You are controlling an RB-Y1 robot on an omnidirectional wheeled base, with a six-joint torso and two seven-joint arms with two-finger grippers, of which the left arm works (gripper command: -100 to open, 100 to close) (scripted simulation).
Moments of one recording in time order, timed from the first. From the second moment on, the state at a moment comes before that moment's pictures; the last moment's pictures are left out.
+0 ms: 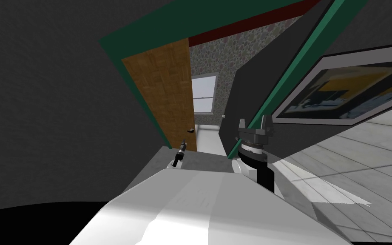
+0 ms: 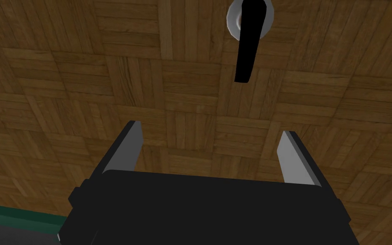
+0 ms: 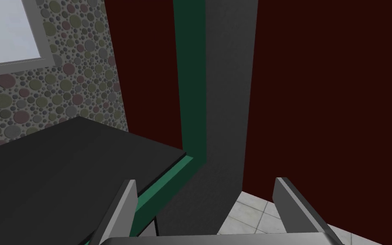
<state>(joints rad) -0.07 0.10 -0.07 -0.83 -0.02 -0.75 0.12</state>
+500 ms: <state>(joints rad) -0.12 0.09 -0.07 -0.72 -0.02 -0.78 0.12</state>
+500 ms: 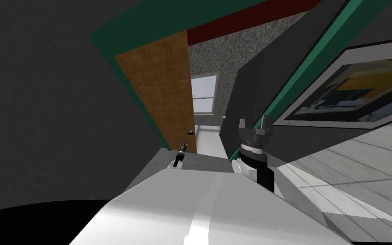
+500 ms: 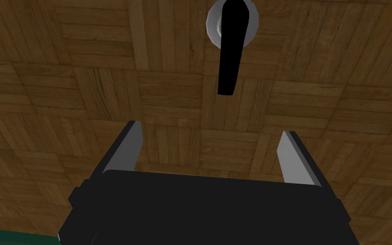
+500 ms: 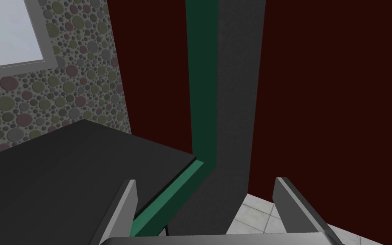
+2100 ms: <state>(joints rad) -0.14 0.09 -0.05 -0.65 -0.01 -0.80 0.10</state>
